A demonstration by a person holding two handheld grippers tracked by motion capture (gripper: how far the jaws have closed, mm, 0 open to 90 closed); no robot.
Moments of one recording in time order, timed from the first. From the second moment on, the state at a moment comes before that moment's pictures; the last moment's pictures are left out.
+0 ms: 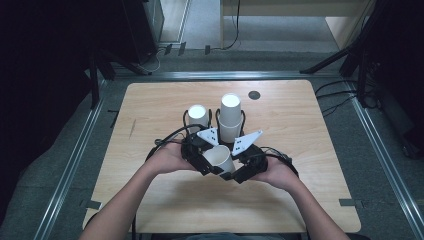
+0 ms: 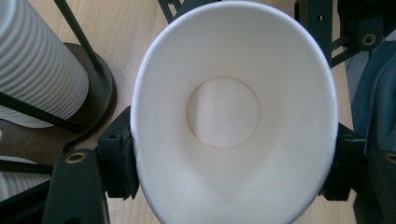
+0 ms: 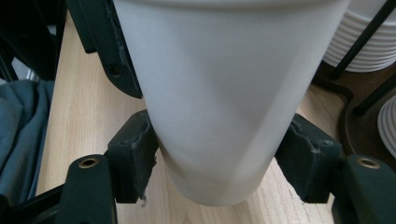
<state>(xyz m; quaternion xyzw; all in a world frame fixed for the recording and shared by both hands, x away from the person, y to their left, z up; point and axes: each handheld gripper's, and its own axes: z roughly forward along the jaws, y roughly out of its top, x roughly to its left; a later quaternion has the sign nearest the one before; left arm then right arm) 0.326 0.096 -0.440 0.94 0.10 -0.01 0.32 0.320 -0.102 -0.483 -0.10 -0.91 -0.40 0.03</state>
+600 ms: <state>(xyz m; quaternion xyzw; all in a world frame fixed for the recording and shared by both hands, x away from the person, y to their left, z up) 0.330 0.107 -0.444 0.89 0.16 -0.01 0.43 0.326 -0.113 -0.475 -0.12 -0.90 -0.43 0.03</state>
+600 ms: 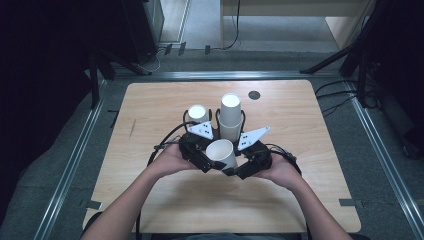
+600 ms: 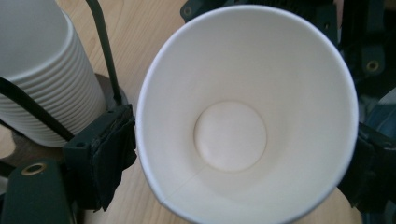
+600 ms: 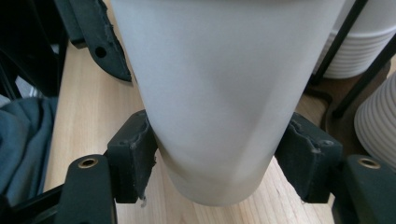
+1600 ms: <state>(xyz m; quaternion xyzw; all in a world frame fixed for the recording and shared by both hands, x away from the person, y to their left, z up) 0.336 0.130 -0.438 0.89 0.18 0.00 0.42 0.323 -0.121 -0.476 -0.13 -0.90 -0.41 0.01</state>
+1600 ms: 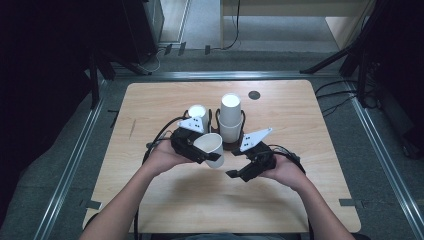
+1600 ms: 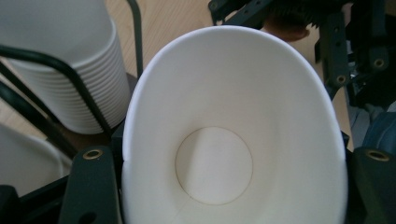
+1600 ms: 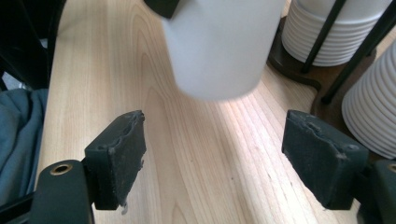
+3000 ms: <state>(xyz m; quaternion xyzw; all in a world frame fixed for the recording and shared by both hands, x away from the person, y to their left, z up) 0.337 0.218 -0.453 0.88 0.29 0.06 0.36 0.367 -0.165 -0.475 -0.19 -0.90 -0.39 -0.04</state>
